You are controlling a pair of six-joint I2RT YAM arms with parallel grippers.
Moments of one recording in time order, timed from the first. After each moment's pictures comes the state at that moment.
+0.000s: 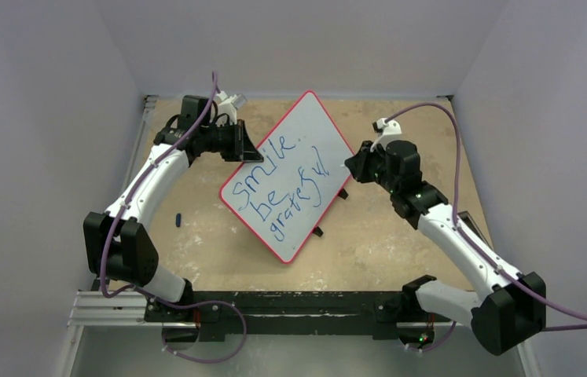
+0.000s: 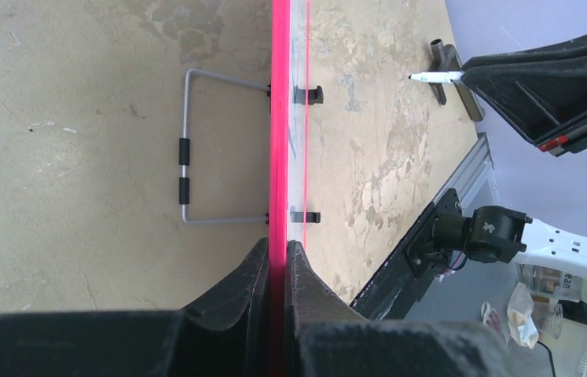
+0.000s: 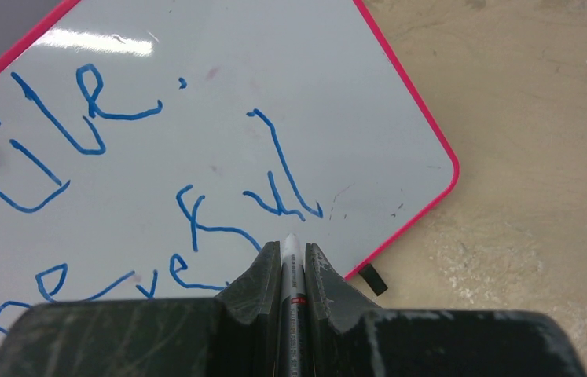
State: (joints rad) left arm -0.22 1.52 1.36 -0.59 0.71 -0.28; right arm 0.41 1.12 0.88 -0.12 -0.03 0.32
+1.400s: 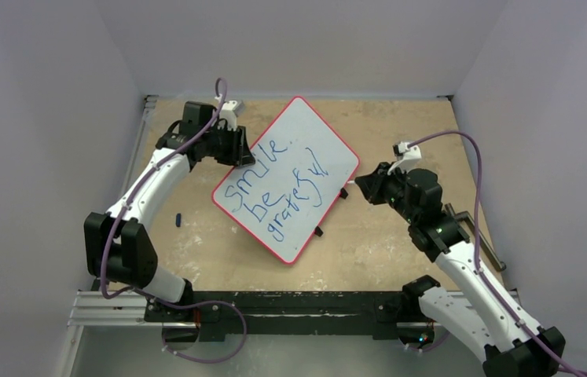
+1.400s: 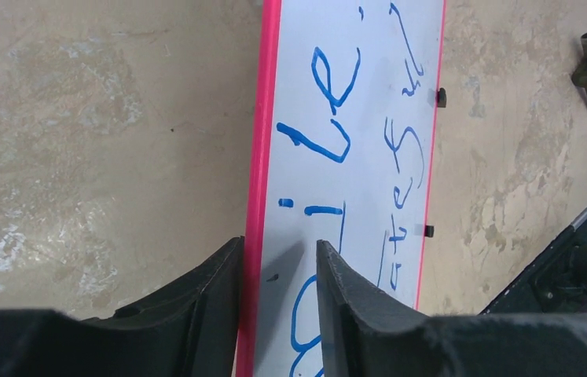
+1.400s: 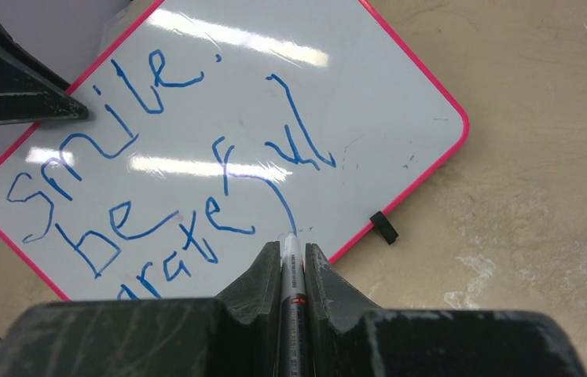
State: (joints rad) left arm -0.23 1.51 1.29 -0.56 0.47 -0.10; right arm 0.41 0.79 0.70 -0.20 -0.04 0.39
